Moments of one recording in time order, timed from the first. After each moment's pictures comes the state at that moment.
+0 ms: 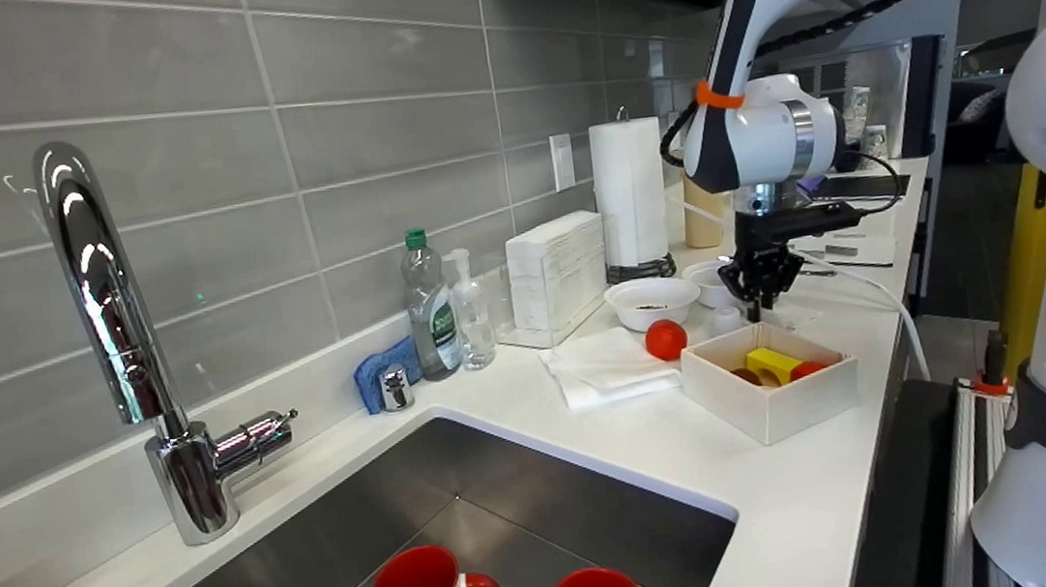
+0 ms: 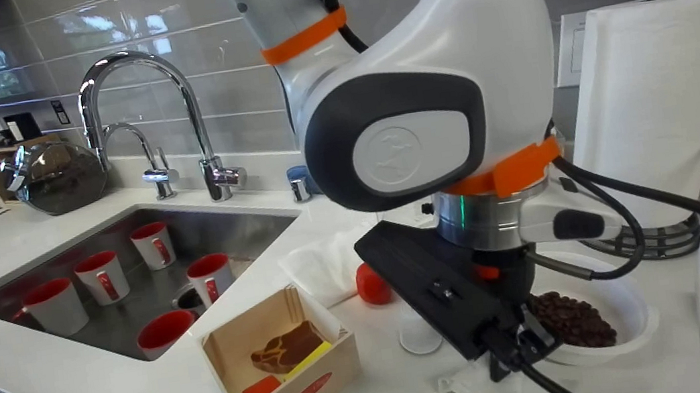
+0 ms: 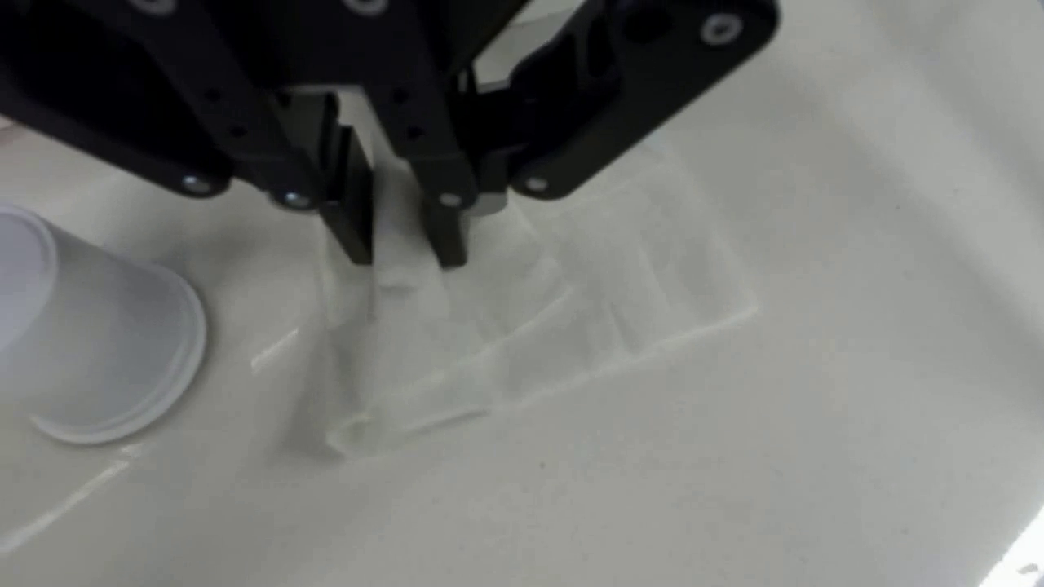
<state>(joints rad) -0.48 0.25 -0.26 -2.53 0.19 2.80 -0.26</state>
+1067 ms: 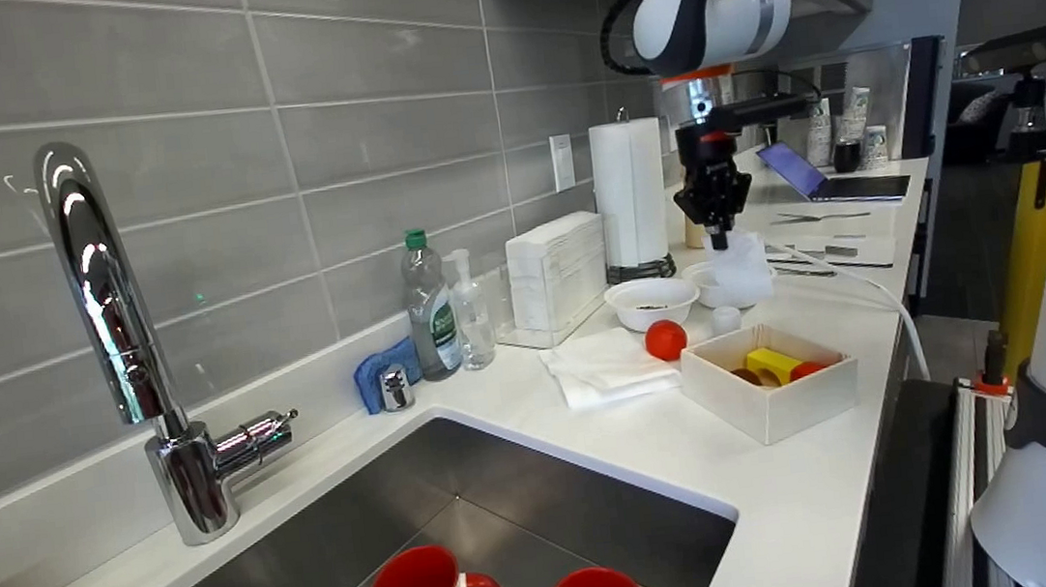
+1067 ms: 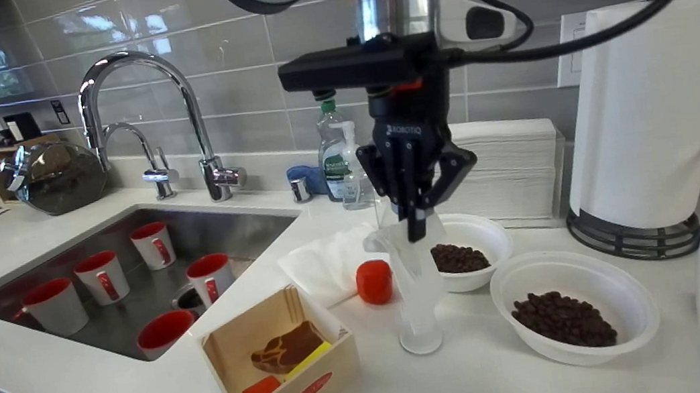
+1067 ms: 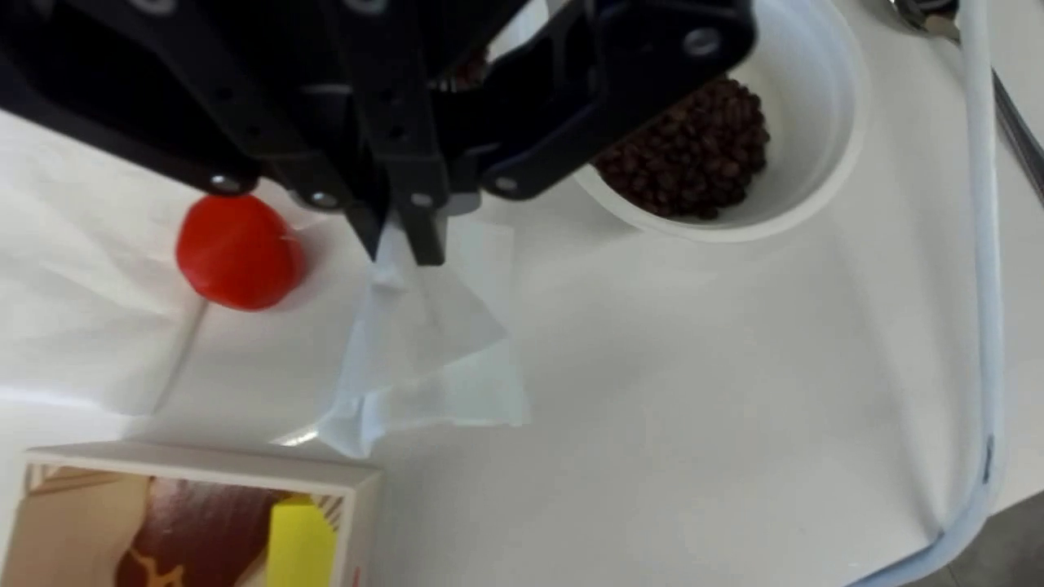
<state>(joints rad) -0.30 -0.09 -0.27 -2.45 -0.13 2.22 -0.13</state>
